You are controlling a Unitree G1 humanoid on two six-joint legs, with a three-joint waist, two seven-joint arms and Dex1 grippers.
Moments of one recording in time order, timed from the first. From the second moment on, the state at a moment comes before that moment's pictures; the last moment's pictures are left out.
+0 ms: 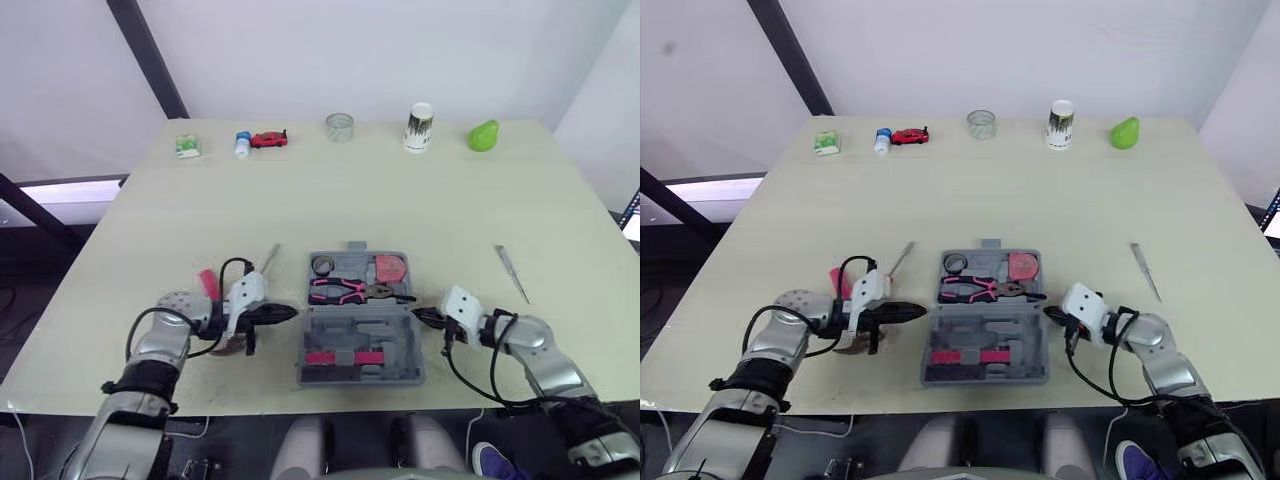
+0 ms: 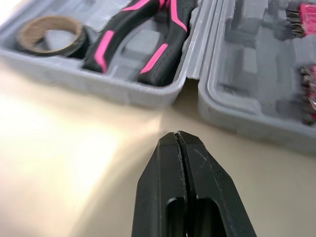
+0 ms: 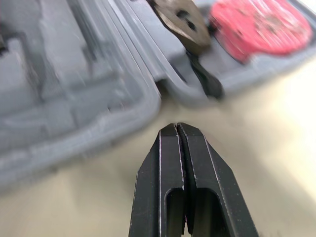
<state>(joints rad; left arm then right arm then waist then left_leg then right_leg) -0.36 0.65 -0.08 0.60 -0.14 -0.21 -1.32 -0.17 -0.51 0.18 0.20 0.02 -0.03 0.88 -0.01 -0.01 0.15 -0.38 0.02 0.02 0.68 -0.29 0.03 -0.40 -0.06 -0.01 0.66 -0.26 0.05</state>
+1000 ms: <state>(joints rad) 0.31 0.68 0.60 0.18 -0.55 0.12 -1.05 0.46 -0.54 -0.53 0.02 0.46 -0.08 0.83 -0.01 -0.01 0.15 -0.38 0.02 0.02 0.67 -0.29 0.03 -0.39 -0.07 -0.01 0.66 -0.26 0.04</state>
